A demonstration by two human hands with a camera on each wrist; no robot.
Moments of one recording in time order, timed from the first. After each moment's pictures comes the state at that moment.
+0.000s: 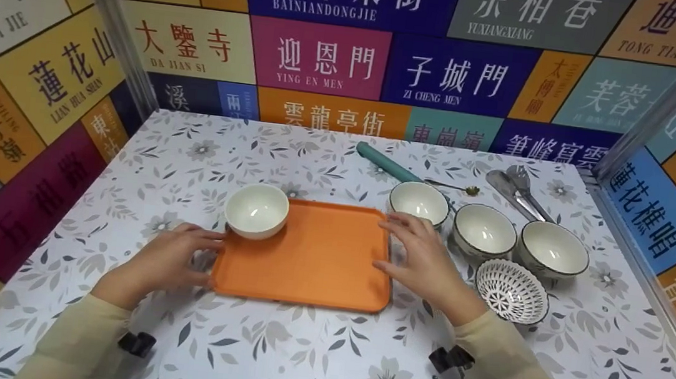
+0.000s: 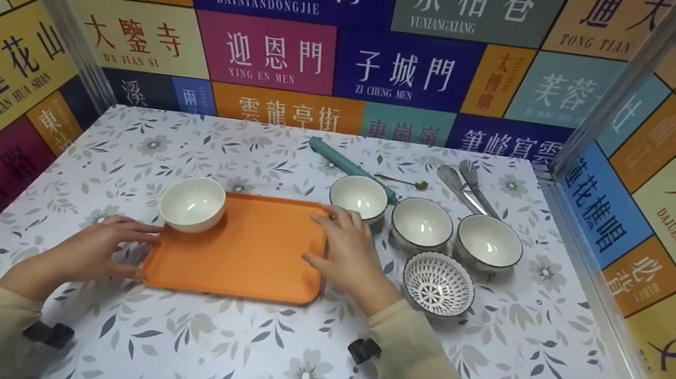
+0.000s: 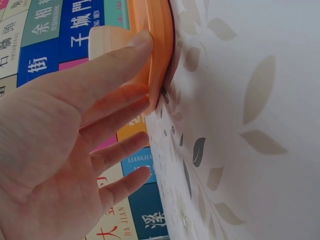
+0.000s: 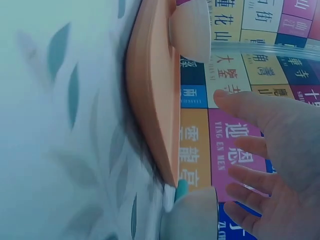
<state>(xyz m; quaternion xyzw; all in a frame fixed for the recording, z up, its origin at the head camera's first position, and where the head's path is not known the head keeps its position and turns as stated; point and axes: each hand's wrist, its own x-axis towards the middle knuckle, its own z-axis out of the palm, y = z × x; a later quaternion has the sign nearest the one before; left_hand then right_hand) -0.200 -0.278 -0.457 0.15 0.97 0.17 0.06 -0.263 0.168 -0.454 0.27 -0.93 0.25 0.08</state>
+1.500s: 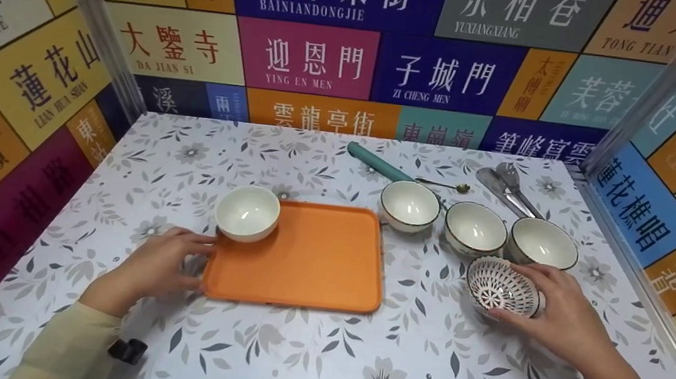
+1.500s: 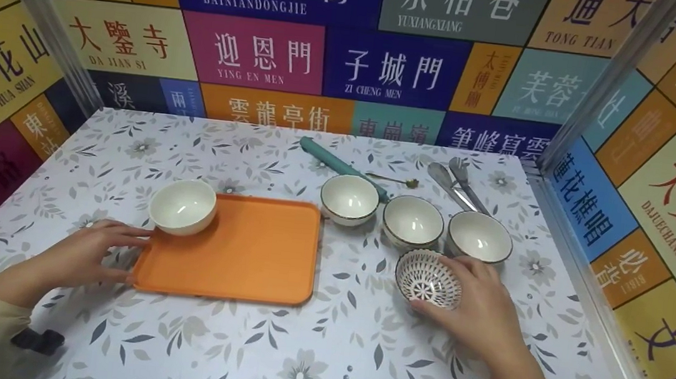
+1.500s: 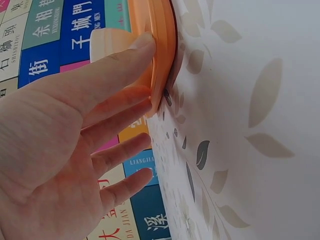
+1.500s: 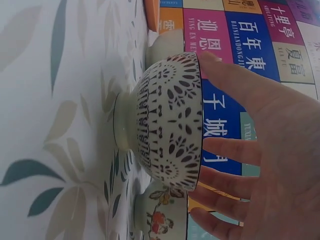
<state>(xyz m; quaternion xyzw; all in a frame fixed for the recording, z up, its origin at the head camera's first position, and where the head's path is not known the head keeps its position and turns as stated) -0.200 -0.276 -0.456 0.13 0.97 0.17 0.07 -0.192 0.356 -0.442 0.11 -0.97 0.20 0.05</state>
